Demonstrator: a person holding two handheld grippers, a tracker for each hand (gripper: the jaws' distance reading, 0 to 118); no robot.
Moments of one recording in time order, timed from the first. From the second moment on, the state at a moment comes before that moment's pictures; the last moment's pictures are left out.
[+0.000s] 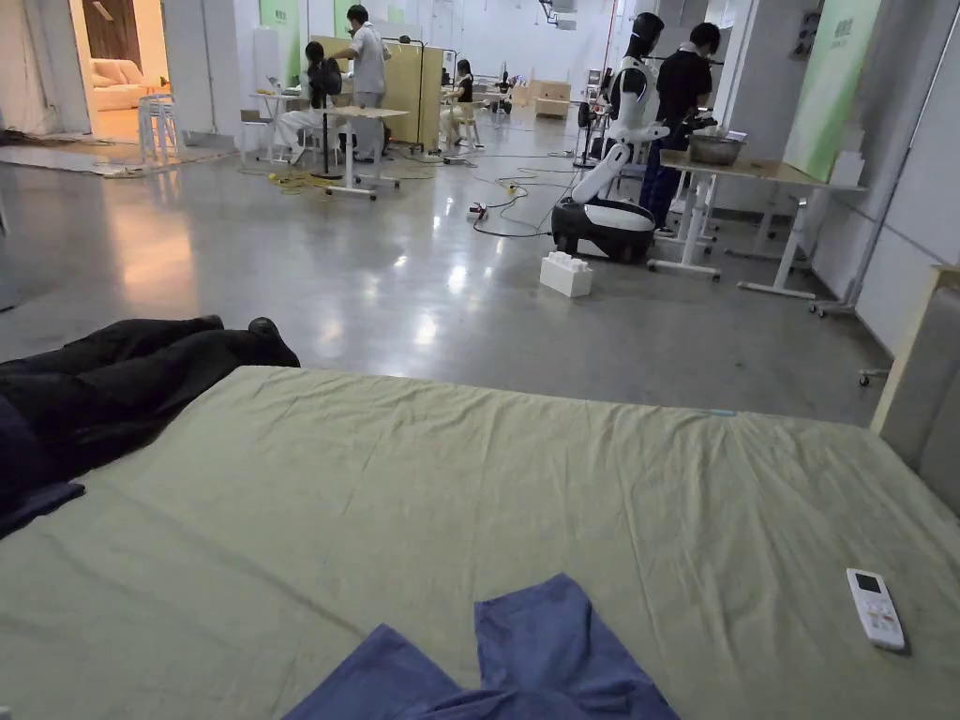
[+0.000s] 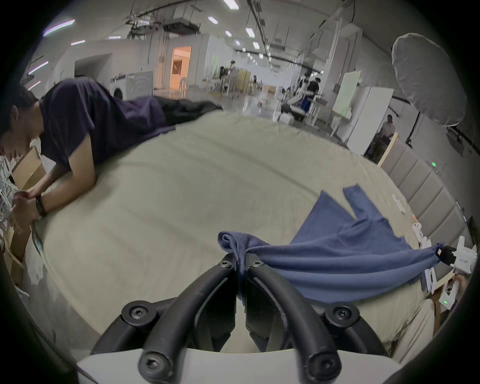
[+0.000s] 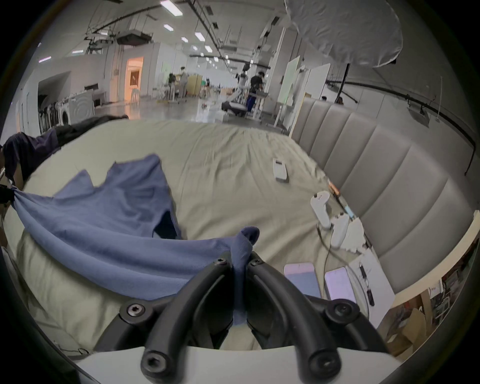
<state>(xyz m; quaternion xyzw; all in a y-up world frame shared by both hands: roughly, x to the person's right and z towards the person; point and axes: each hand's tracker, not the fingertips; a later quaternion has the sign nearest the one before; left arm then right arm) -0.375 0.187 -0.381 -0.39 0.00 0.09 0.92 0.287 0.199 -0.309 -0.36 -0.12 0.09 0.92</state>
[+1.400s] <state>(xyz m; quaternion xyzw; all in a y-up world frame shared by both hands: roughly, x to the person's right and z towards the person) -0.194 0.271 -0.378 -0.08 -0.02 -0.03 1.00 0.156 0.266 -0.337 -0.05 -0.09 0.04 0.99</state>
